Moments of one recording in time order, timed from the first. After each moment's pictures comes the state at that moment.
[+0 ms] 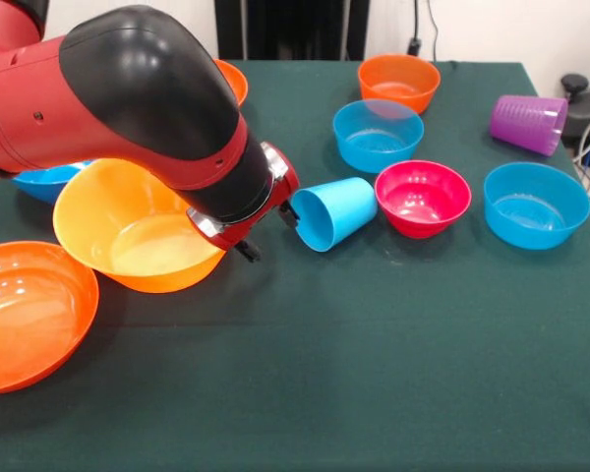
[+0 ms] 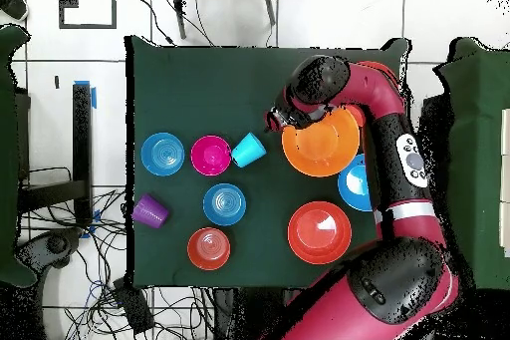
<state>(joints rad) -0.75 -0.13 0.85 1.00 -0.65 1.41 1.09</state>
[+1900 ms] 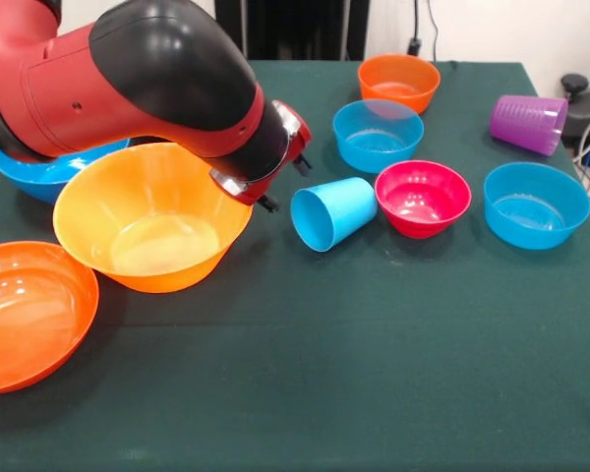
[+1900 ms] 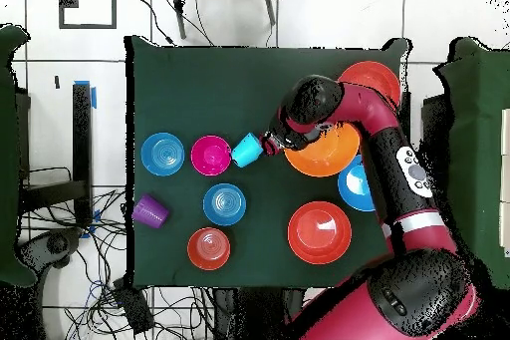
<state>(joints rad) -0.81 -0.15 0.85 1.18 -0.62 1.43 1.09</state>
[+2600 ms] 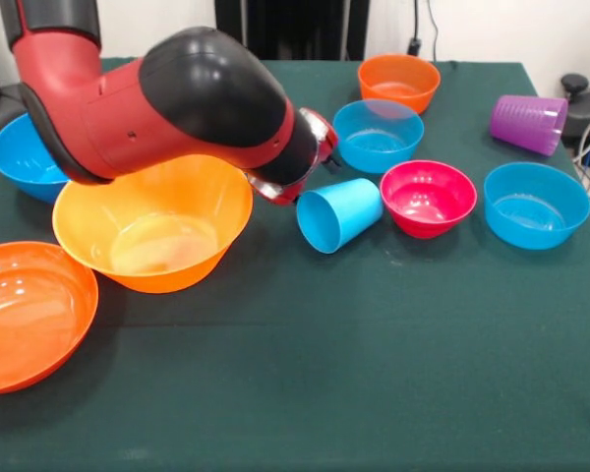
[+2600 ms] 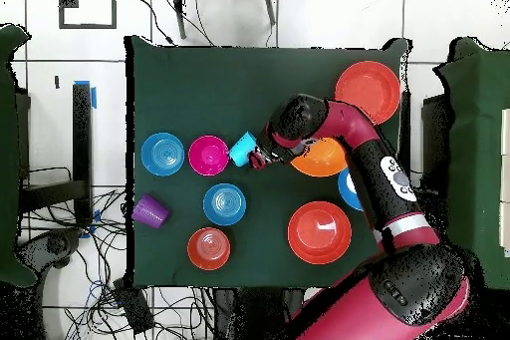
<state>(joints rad) -0.82 -0.08 0.85 1.26 -0.62 1.36 1.09</state>
